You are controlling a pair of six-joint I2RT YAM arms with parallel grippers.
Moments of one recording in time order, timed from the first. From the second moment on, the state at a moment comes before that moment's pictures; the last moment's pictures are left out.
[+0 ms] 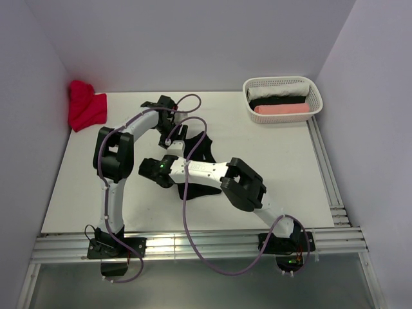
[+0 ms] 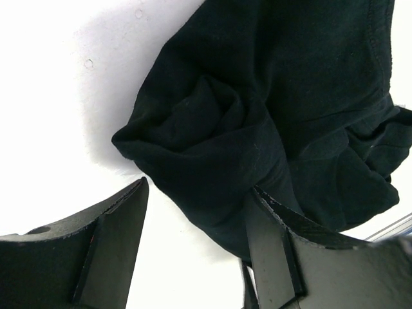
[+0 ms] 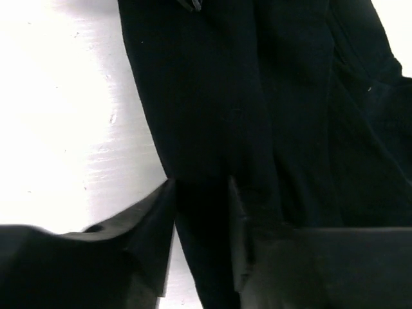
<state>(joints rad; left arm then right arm) -0.35 2.19 1.77 -0.90 0.34 -0.07 1.15 2.28 1.87 -1.00 0.74 1.17</state>
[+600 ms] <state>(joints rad) -0.35 2.20 1.80 -0.93 0.34 -0.01 1.08 2.00 1.44 -0.55 0.55 1.10</state>
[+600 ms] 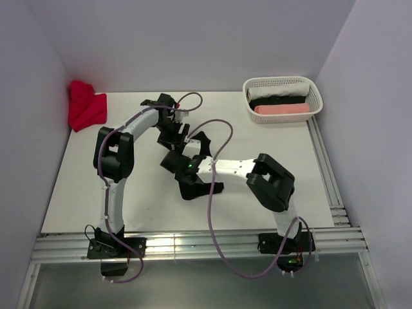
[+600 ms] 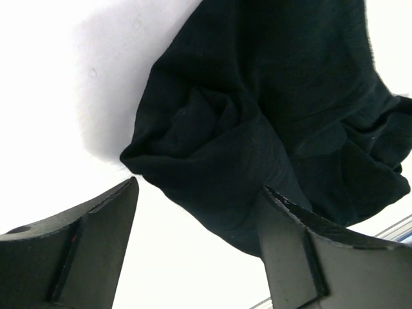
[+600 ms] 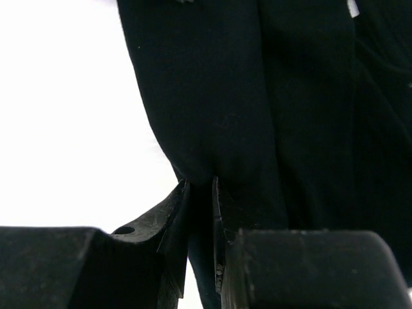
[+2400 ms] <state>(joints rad) -0.38 2.14 1.65 -0.69 0.44 -0.08 0.79 1.93 0.59 0.99 0.01 1.65</state>
